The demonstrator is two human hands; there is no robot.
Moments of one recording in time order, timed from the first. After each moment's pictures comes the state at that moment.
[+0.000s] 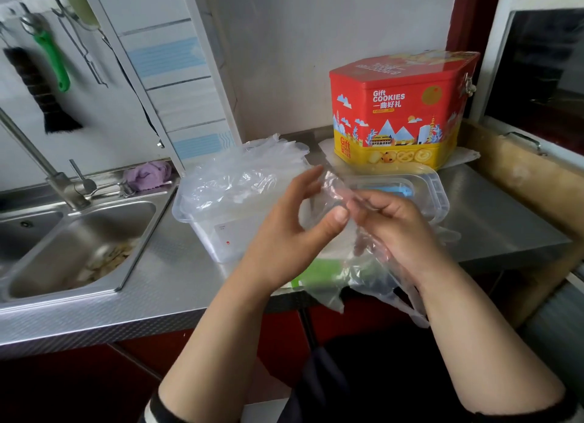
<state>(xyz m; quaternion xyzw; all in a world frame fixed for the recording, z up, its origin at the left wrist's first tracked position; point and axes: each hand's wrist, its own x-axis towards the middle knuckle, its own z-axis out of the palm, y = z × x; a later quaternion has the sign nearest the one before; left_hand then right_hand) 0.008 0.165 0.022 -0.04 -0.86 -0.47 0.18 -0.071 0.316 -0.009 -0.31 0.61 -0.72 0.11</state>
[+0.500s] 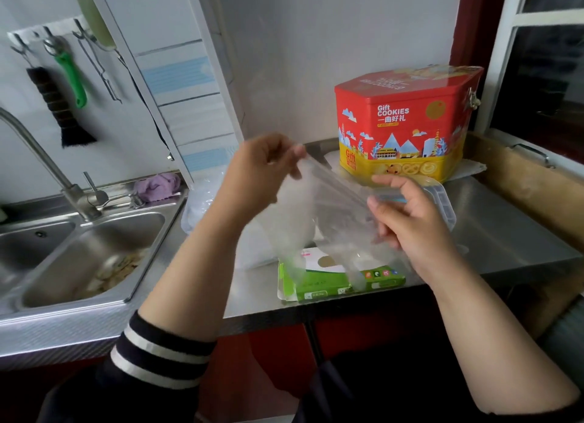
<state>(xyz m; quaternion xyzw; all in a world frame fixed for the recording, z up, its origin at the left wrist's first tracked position) -0.034 0.128 0.089 0.03 -0.88 -0.40 0.27 -0.090 0.327 -0.006 -0.23 0.64 -0.73 0.03</state>
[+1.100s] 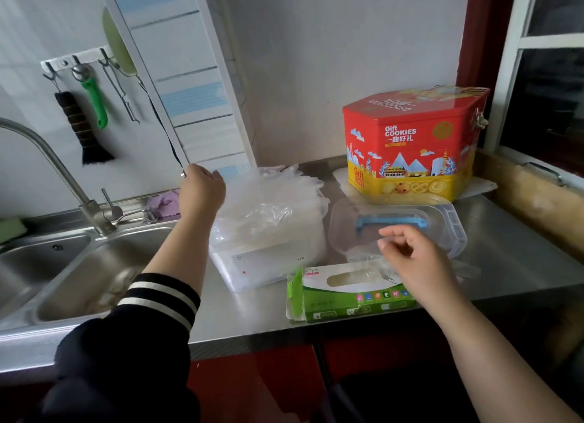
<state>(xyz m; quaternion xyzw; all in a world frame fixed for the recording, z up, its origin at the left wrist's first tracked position) -0.082 -0.006 0.067 0.38 -0.82 -0.28 0.32 -0.109 0.323 -0.050 -0.18 0.80 -0.56 -0.08</state>
